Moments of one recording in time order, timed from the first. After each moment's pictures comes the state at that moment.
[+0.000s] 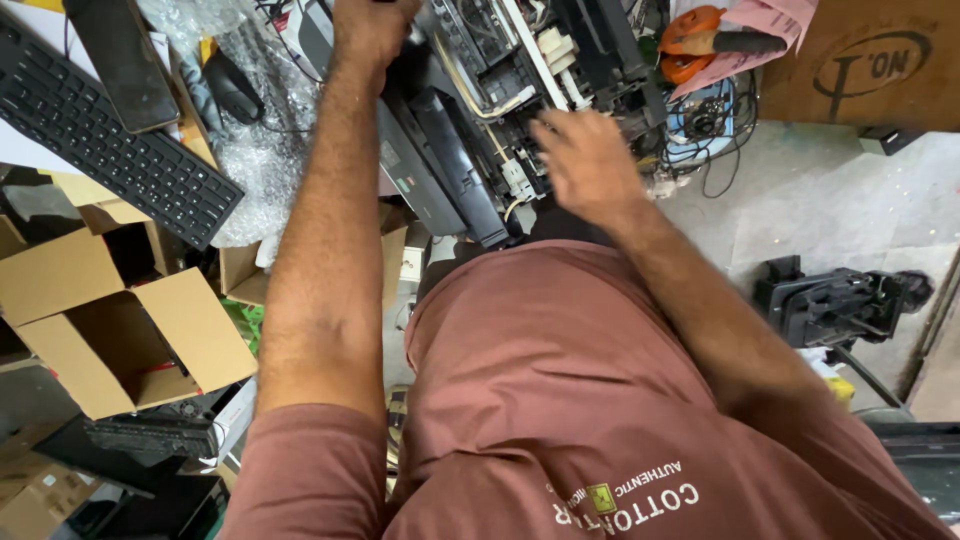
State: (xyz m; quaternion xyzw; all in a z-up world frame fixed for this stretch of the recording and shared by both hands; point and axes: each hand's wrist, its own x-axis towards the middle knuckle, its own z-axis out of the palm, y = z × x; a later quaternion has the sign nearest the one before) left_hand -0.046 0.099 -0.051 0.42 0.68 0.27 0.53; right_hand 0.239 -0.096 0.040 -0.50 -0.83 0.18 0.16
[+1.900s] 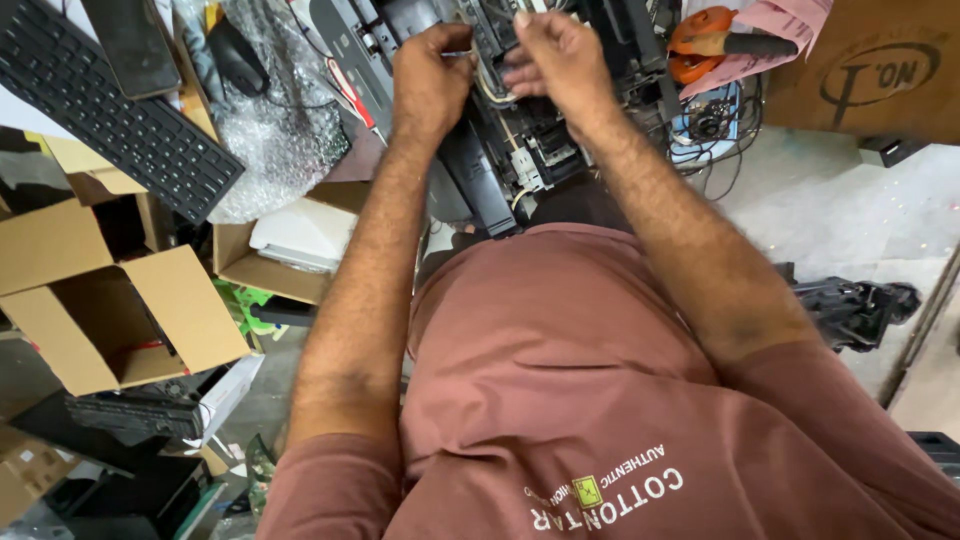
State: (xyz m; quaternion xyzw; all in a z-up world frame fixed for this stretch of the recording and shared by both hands) left_hand -0.010 0.011 -0.021 0.57 0.62 0.30 0.44; right_hand 0.192 -0.001 0.000 -0.56 -0.33 0.66 0.37
